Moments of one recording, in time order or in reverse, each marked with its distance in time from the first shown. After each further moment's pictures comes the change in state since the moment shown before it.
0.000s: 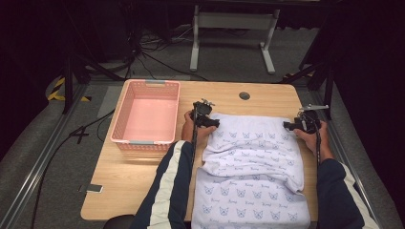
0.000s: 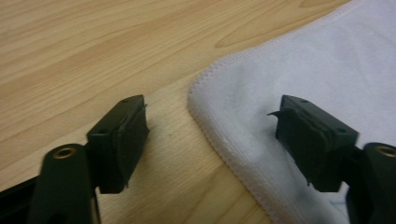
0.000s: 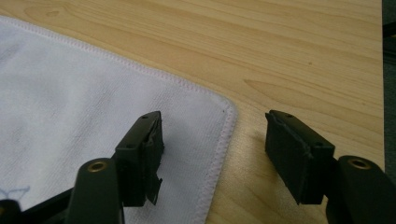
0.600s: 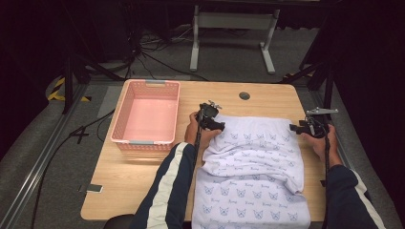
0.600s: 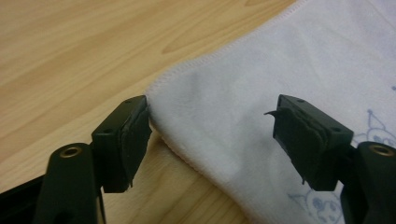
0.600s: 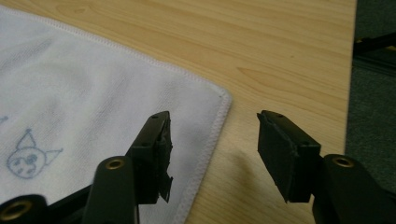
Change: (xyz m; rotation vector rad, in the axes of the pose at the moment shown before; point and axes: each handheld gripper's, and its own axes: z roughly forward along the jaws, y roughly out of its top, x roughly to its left) left arm -0.022 0.003 -0.003 0.008 -0.084 0.067; right arm 0.000 -0.011 -0.028 -0.023 0.005 -0.025
